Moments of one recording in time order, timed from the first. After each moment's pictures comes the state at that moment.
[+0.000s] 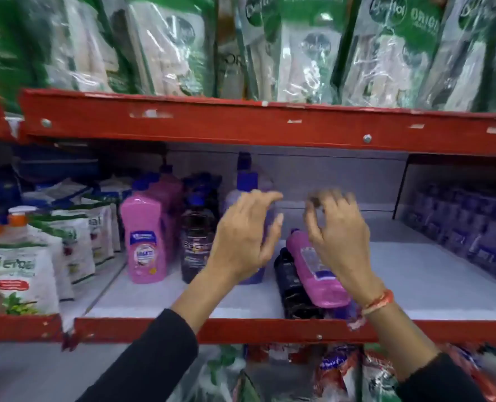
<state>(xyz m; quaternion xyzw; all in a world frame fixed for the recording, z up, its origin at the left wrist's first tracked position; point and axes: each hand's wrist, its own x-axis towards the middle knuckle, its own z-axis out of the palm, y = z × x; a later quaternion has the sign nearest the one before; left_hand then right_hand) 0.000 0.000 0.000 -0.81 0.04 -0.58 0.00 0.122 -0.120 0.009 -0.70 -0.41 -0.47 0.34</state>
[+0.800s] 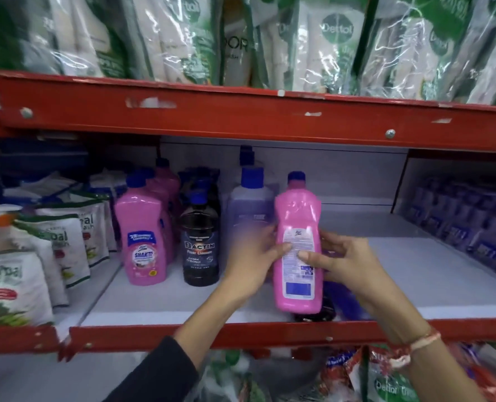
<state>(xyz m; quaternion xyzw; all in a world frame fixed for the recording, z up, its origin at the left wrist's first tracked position) 0.008 0.009 -0.032 -0.70 -0.08 -0.30 -0.64 0.101 -0.134 -0.013 -0.67 -0.34 0.16 0.64</state>
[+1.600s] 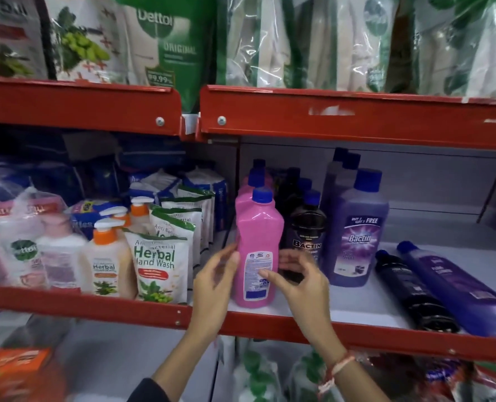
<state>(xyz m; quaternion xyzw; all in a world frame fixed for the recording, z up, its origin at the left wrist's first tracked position) -0.173 0.152 -0.093 -0.65 -0.20 -0.47 -0.56 -0.054 0.048 -0.089 -0.65 -0.41 -0.01 0.64</state>
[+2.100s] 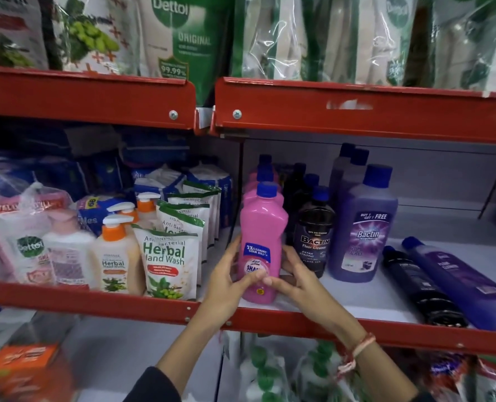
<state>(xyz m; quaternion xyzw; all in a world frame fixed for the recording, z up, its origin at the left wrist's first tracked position) -0.173 0.163 -0.093 -0.72 -0.15 -0.38 -0.56 -0.045 0.052 -0.086 -0.65 -0.53 0.19 0.50</state>
